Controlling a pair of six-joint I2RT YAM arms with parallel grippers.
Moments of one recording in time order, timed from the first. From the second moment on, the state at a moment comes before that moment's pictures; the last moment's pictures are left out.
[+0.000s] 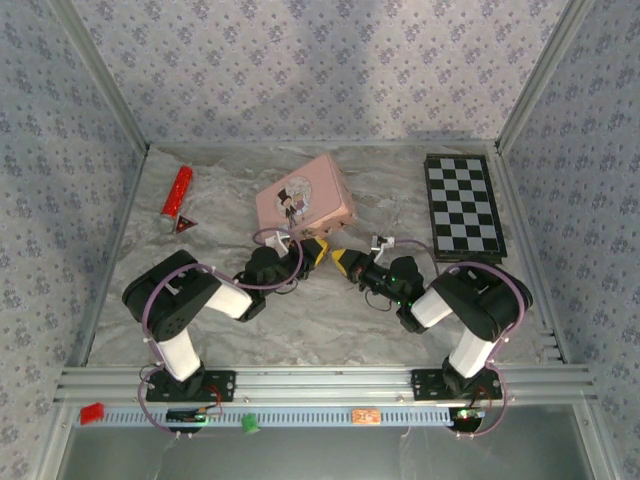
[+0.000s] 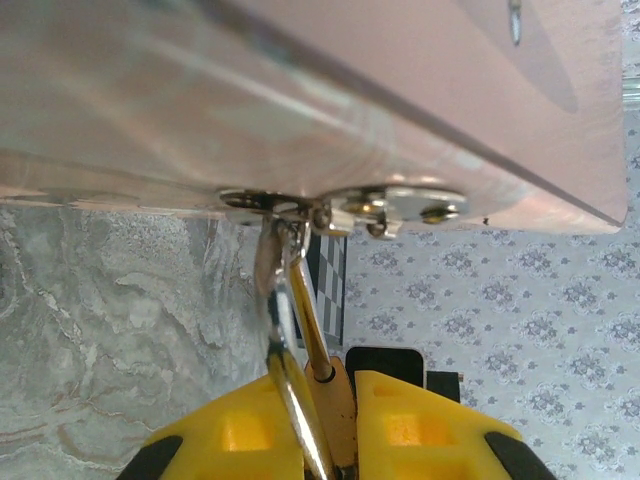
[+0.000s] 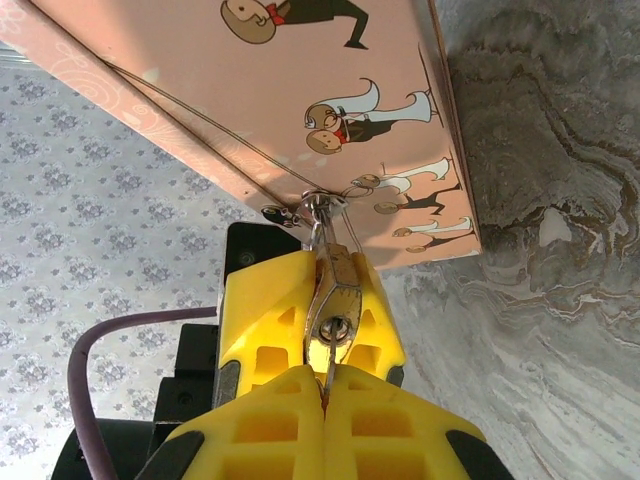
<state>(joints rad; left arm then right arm) -0.76 1.74 0.47 1.15 0.13 -1.52 0.64 1.71 0.29 1.37 -0.31 1.47</state>
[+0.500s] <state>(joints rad) -0.76 1.74 0.48 1.14 0.14 -1.52 0.64 1.75 0.29 1.41 -0.31 1.50</state>
